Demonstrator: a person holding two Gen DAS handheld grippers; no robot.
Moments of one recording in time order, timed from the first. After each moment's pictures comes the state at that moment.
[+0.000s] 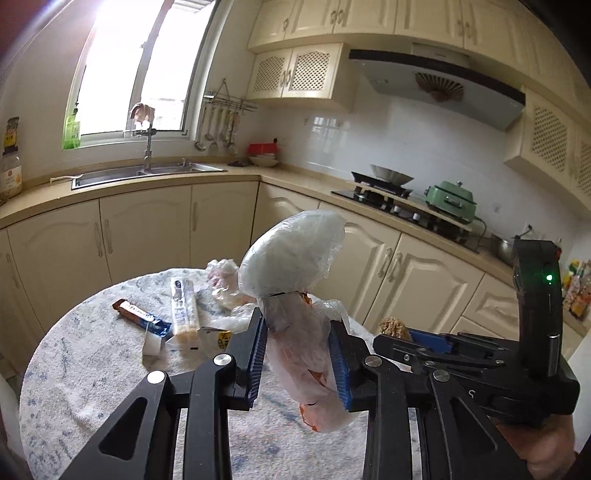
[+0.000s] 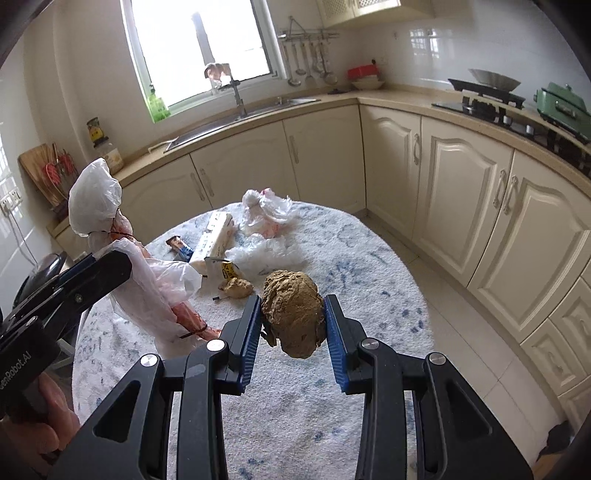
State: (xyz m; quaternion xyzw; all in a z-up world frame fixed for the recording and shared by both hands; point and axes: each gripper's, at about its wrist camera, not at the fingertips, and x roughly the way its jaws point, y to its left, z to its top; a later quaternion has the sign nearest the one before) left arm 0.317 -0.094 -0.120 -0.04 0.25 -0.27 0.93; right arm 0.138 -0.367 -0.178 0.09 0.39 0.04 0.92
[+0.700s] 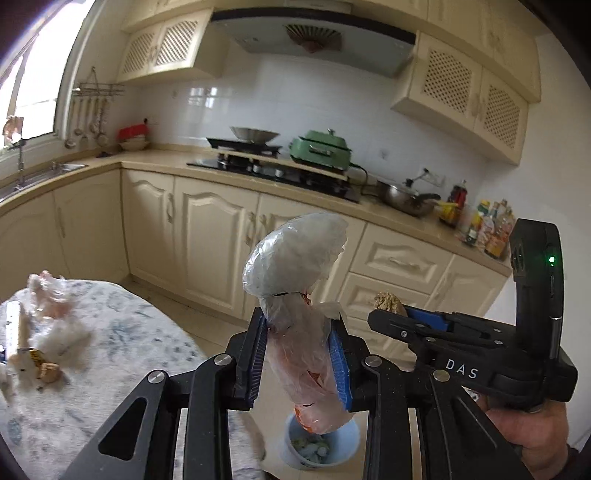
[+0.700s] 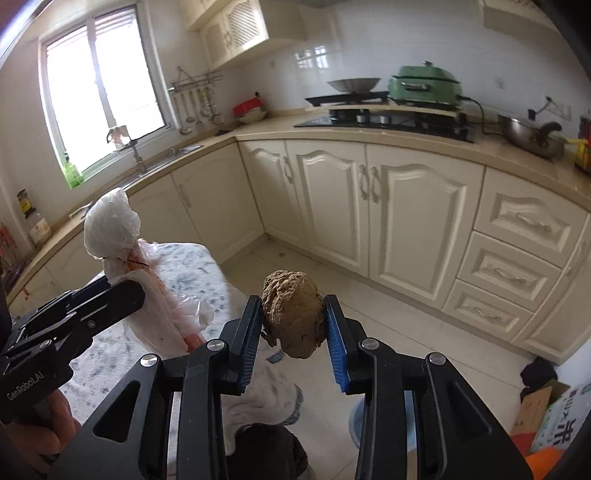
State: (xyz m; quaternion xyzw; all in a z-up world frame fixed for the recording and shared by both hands) left arm 0.243 -0.303 -0.132 0.02 0.29 -0.46 0.84; right arm 0.004 -0.537 -0.143 0.14 0.35 -0.15 0.91
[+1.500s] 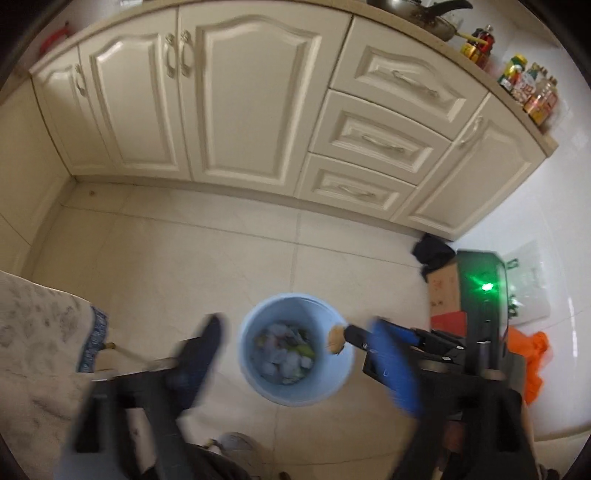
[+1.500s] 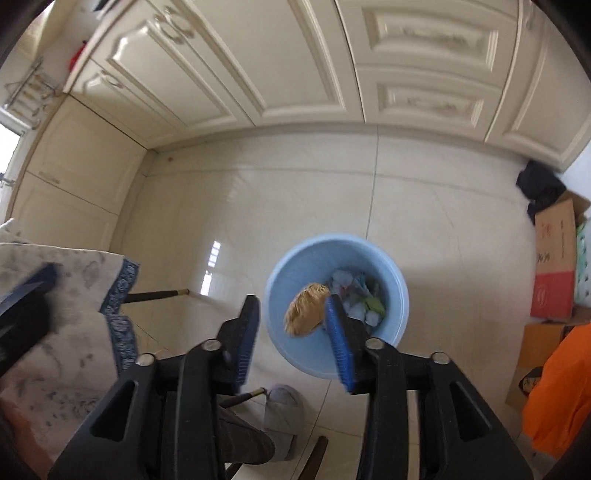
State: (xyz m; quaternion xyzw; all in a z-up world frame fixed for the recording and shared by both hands) left arm 0.186 -0.579 -0.296 0.18 0.49 -0.44 0.73; right arm -0.069 -0.741 -0.452 0.36 0.52 -0.26 0.73
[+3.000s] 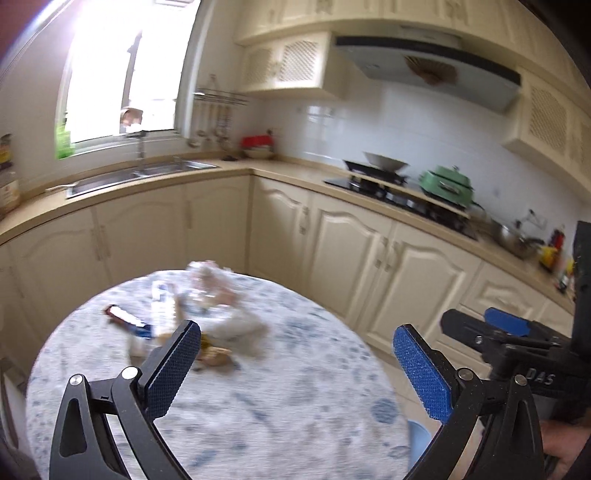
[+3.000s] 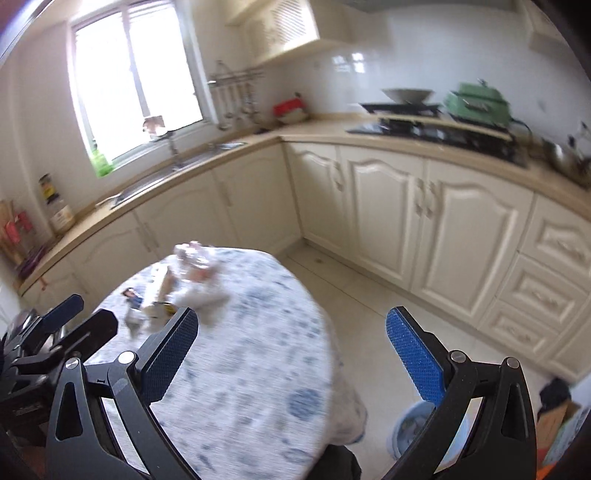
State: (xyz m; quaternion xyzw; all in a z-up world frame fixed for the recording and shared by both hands) left arm 0.035 -0.104 -0.058 -0.03 0.27 -0.24 0.93; right arm 0.088 -0.416 -0.125 0.11 0.33 -0.08 0.93
